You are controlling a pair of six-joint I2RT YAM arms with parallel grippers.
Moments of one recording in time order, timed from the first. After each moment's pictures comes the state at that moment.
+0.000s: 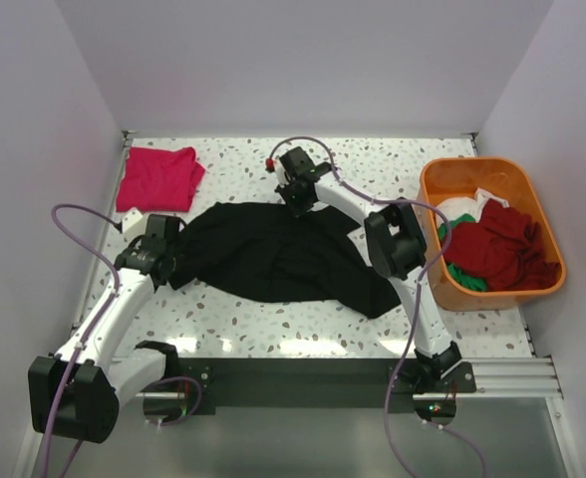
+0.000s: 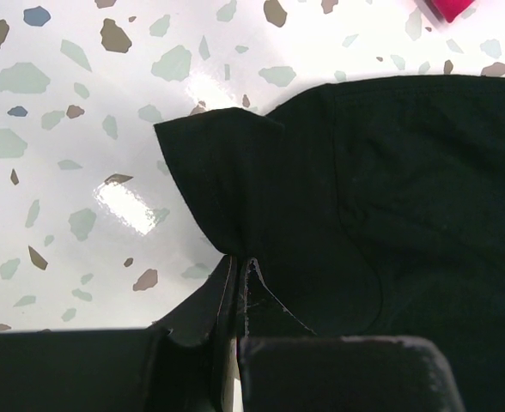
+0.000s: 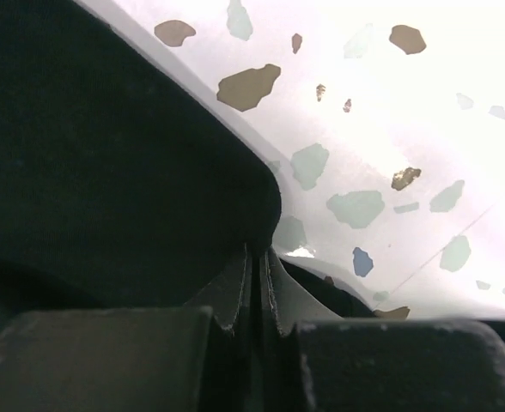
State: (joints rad) left arm -0.15 1.03 0.71 -0.68 -0.53 -0.83; right arm 0.60 2.39 2.03 -0.69 -0.02 -0.06
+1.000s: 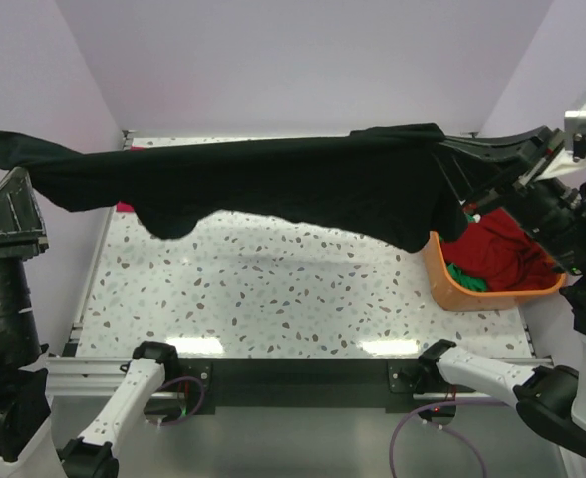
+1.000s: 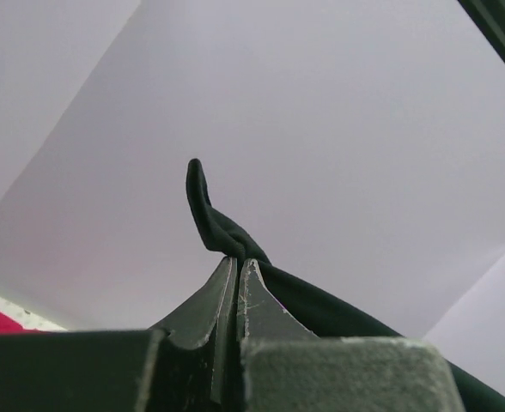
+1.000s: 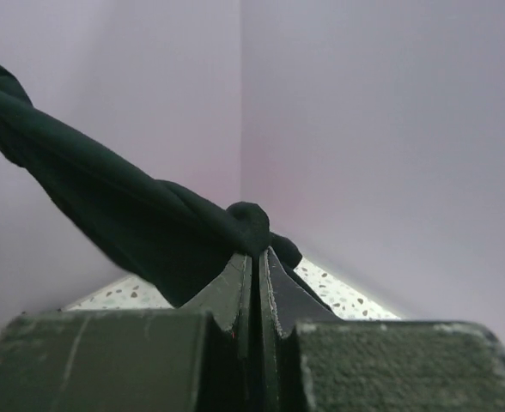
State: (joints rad) left arm -0.15 0.63 1.66 -0.53 -0.39 -0.62; right arm 0.61 1.05 2.03 -0.69 -0.15 0.04
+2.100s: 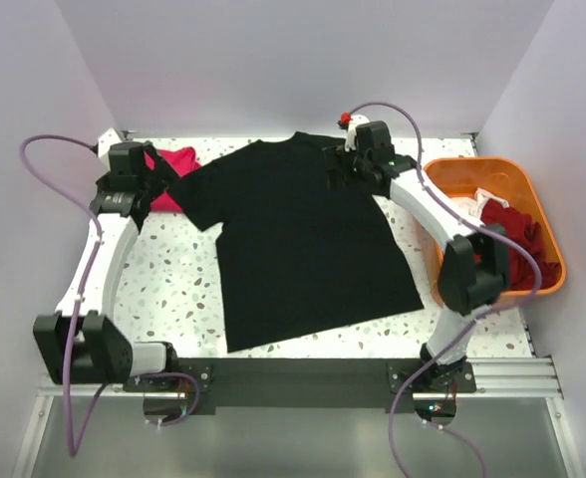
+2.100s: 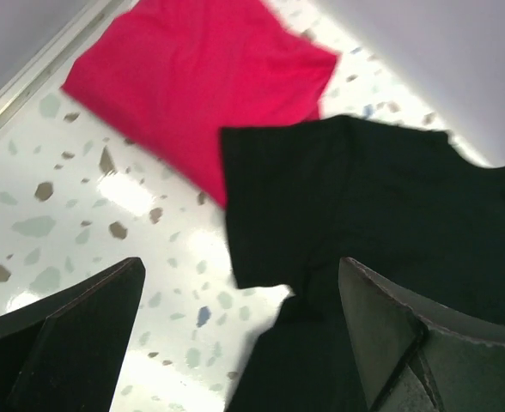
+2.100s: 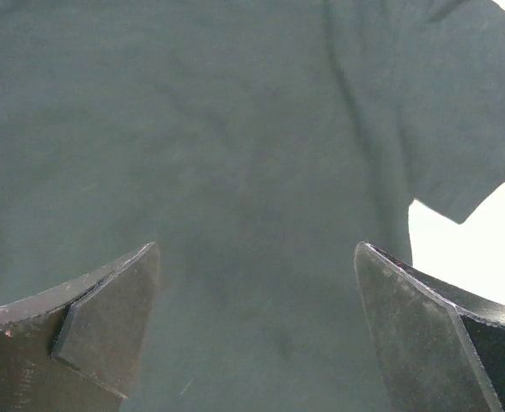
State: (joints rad) left arm 0.04 1.35 1.20 -0.49 -0.30 -0.60; right arm 0.37 1.87 1.60 -0.44 -0.01 0.06
